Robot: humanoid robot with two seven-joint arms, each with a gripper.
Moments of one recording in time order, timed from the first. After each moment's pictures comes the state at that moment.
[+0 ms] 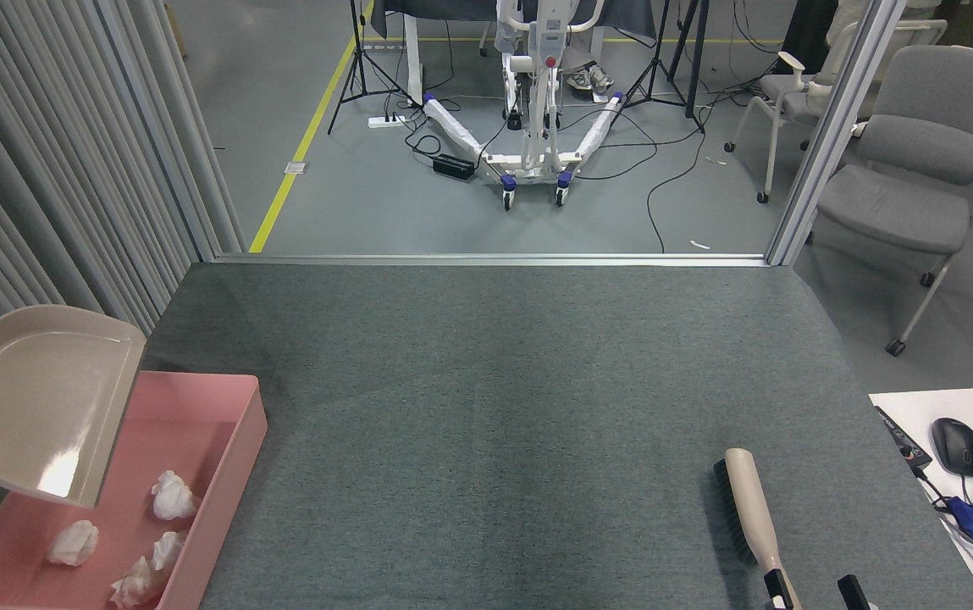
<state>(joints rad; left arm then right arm) -0.26 1.06 -0.25 -0.99 0.18 -0.57 0.09 0.43 -0.19 -0.08 -1.71 1.10 -0.14 -0.26</state>
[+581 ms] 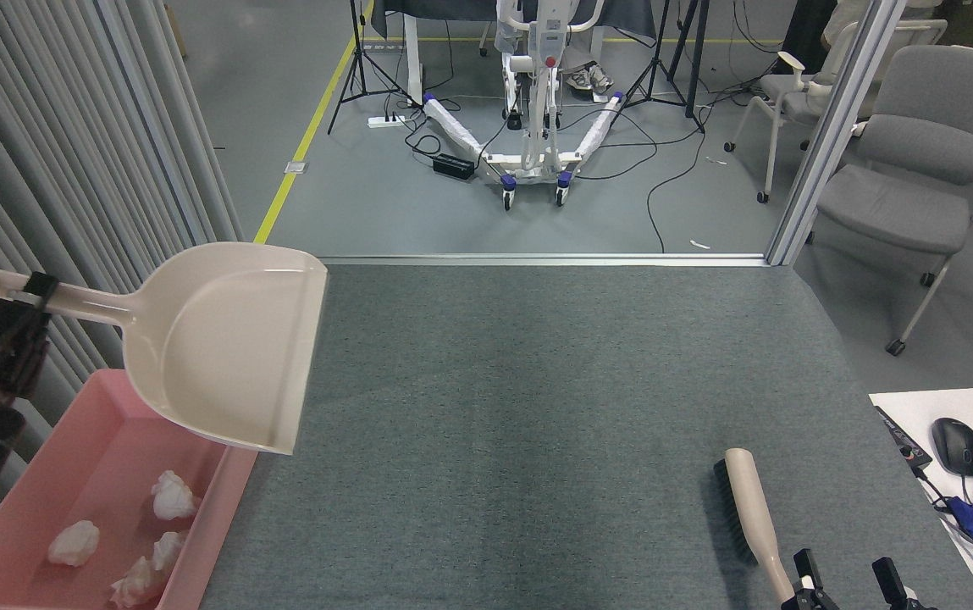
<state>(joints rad) -0.23 0.89 -0.34 -1.48 0.52 -0.33 0.15 0.43 -0.21 -0.12 -1.77 1.10 -0.09 -0.25</state>
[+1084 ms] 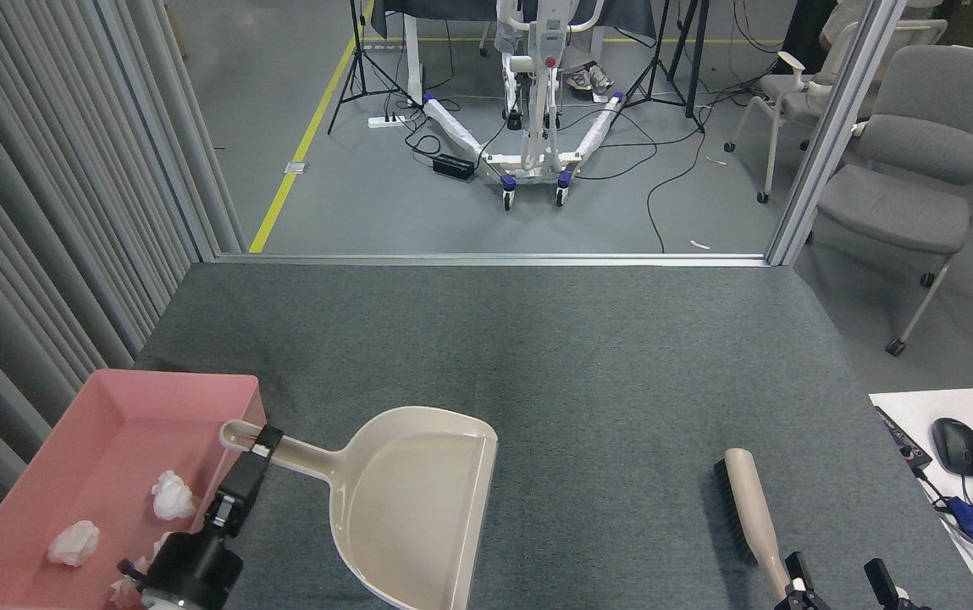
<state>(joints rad) -0.02 0.49 -0.42 -1.59 0.07 -0.20 0.21 0.43 -0.20 -0.12 -1.79 1.13 -0.08 -0.17</state>
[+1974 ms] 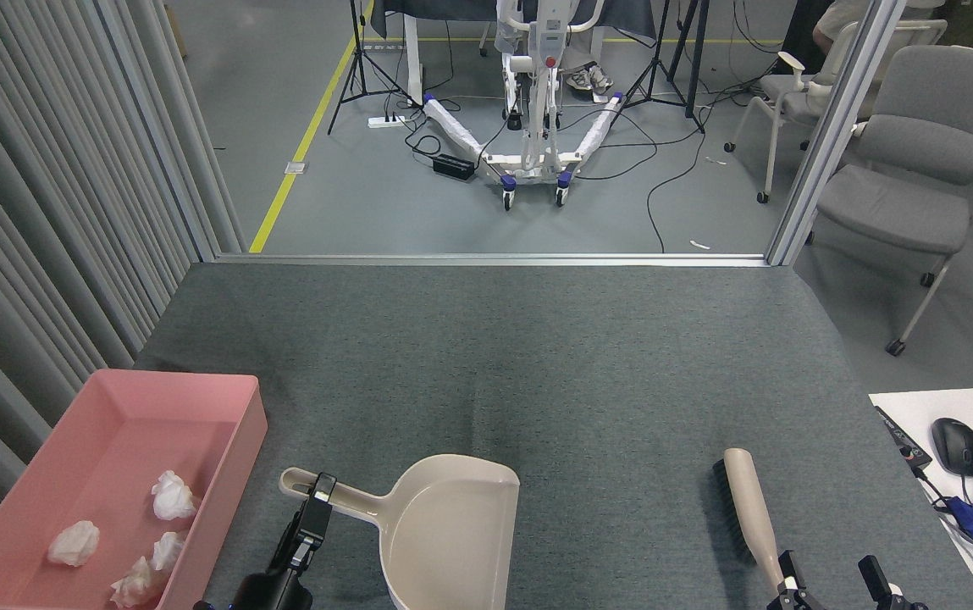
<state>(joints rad) -0.01 0.23 -0.35 -1.36 -0.24 -0.21 0.26 0.42 -0.19 -0.12 -1.79 1.18 -0.08 -0.17</state>
